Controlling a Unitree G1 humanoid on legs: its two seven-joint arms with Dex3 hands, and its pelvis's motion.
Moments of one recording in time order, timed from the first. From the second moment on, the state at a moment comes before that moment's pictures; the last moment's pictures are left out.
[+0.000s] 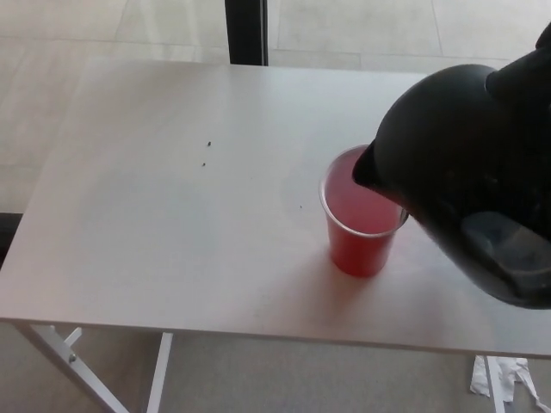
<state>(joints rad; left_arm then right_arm) 0.00 0.77 0.49 1.15 -0.25 -0.07 -0.36 -0.48 -0.72 -0.01 -0.32 -0.13 0.59 0.21</state>
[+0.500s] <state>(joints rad) -0.01 0.77 0.49 1.14 -0.25 -0.06 -0.36 -0.64 -0.83 0.19 -0.33 -0.25 0.60 0.31</state>
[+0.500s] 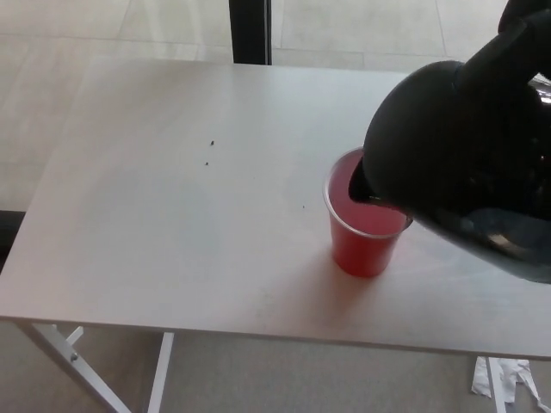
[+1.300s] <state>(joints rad) -0.02 0.77 0.49 1.13 -0.25 -0.06 -0.36 -0.76 -0.85 0.43 -0.35 -0.61 0.47 0.34</state>
